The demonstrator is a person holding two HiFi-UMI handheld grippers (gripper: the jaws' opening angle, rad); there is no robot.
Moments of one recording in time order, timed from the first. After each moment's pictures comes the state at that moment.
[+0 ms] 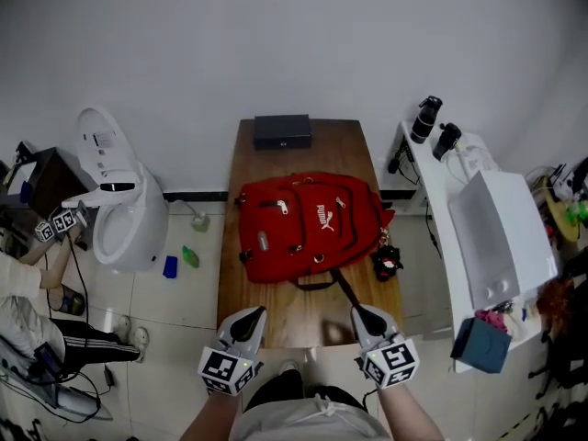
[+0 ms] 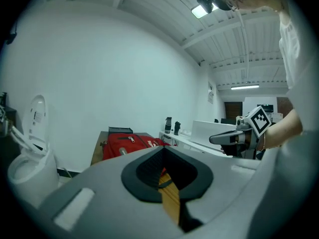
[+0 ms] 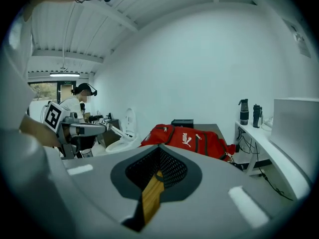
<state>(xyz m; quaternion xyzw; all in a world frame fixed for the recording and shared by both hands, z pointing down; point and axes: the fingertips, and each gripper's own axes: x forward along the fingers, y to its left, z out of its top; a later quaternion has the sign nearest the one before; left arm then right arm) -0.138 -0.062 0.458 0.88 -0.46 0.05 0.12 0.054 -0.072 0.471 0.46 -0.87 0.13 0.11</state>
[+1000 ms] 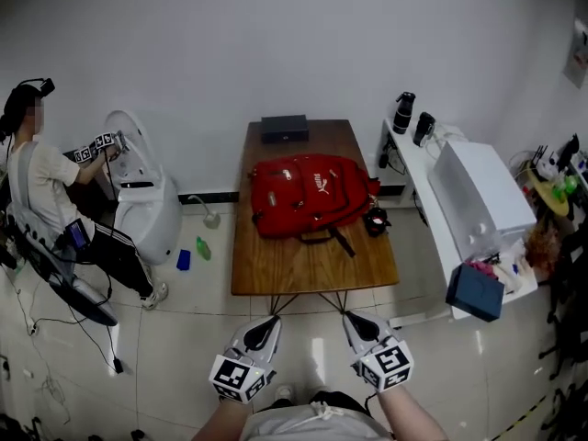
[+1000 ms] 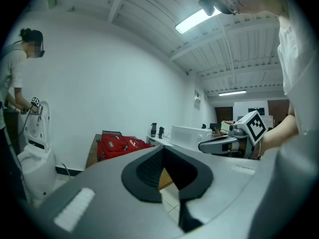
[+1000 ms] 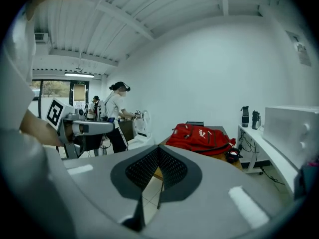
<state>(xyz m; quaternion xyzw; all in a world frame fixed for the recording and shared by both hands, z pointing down) -0.112 0.169 0.426 0.90 -0.43 0.02 0.09 0.029 0.155 0.448 0.43 -0.89 0.09 0.11</state>
